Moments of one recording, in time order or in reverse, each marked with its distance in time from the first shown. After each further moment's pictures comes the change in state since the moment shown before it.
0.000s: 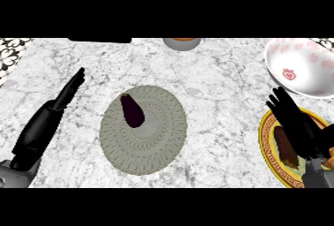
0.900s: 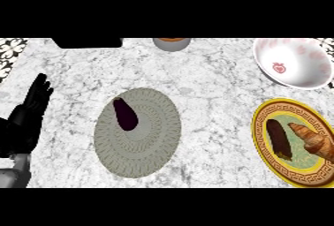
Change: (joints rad) left arm 0.080 -0.097 0.202 0.119 0.167 0.138 0.164; right arm 0.127 -0.592 -0.260 0.147 0.382 0.438 -0.675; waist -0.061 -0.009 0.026
